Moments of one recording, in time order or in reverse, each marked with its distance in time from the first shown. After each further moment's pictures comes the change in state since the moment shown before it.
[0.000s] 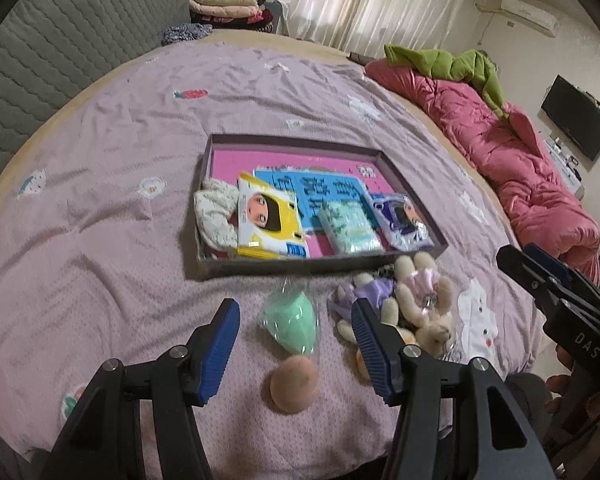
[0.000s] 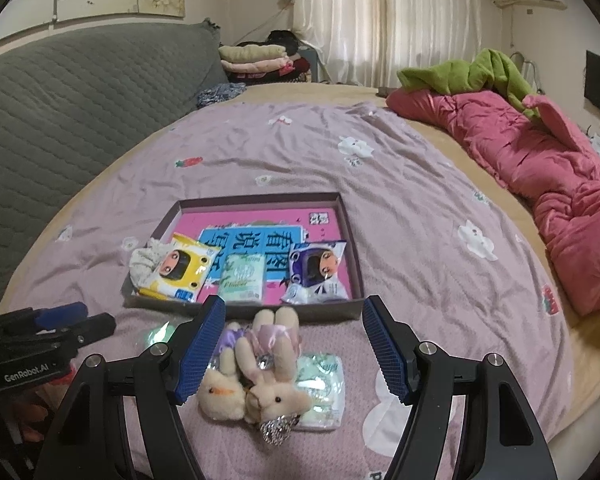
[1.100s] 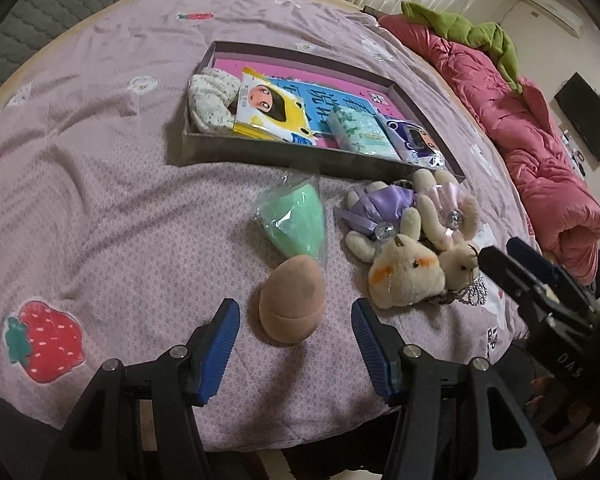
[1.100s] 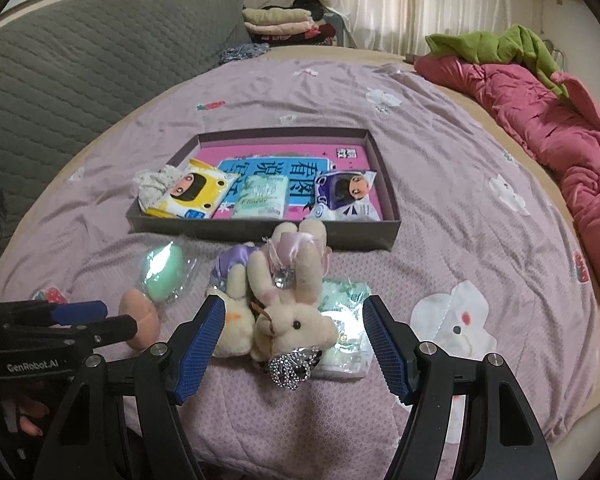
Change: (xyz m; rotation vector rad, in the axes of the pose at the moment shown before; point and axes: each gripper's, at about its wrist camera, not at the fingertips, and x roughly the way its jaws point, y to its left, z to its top) left arm 0.039 0.011 -0.051 -0.086 0.182 -0.044; right arm 0.035 0.010 -0.056 -0.050 0.132 0.061
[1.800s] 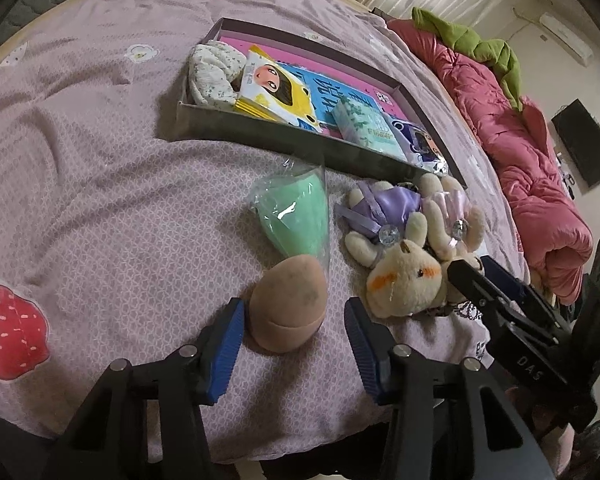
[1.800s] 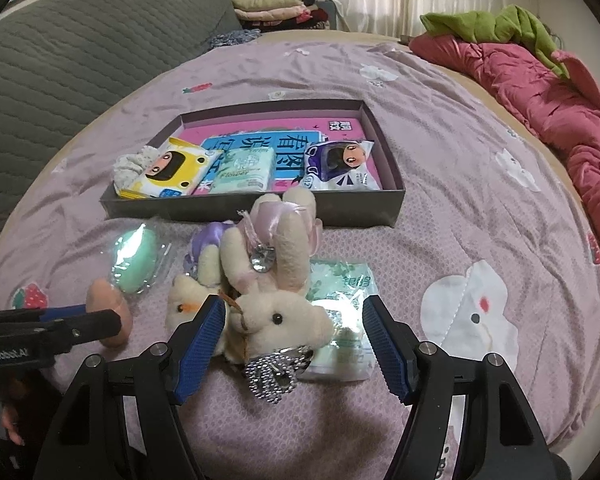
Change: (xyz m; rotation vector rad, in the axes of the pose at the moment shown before) left arm 0.018 0.012 0.001 -0.081 0.016 -0.083; right arm 0.034 -0.010 -0.009 0.028 0.035 0.004
